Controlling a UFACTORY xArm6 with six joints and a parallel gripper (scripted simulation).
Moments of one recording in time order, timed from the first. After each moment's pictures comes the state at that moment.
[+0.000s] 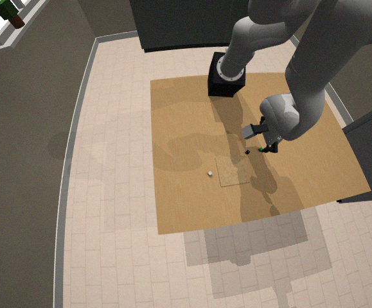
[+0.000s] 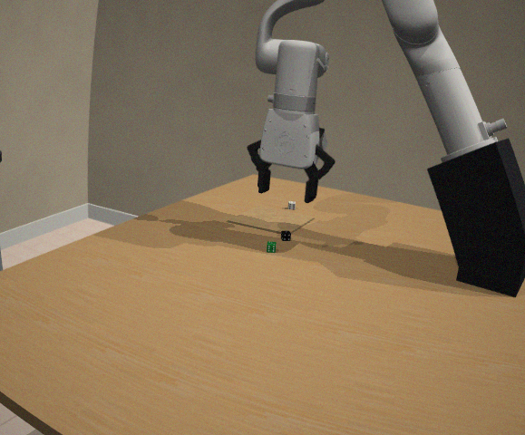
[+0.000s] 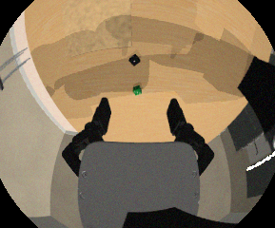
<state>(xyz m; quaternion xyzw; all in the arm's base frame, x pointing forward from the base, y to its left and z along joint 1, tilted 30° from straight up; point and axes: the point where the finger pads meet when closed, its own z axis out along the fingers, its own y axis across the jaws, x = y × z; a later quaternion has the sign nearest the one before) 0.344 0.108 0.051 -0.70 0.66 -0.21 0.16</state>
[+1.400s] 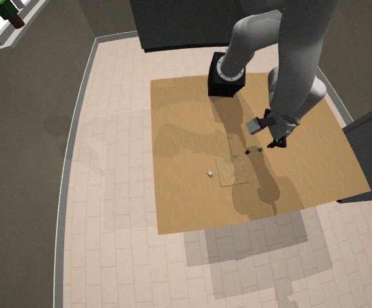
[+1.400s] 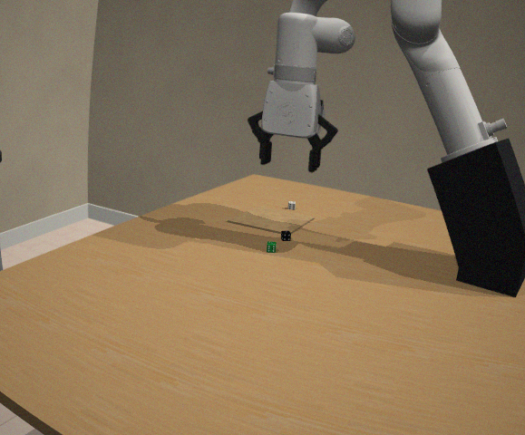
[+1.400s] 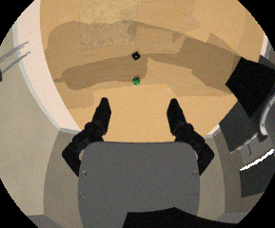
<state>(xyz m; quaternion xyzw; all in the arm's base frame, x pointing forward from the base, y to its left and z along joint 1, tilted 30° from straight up) 0.318 0.108 0.099 -0.72 0.64 -0.22 0.15</state>
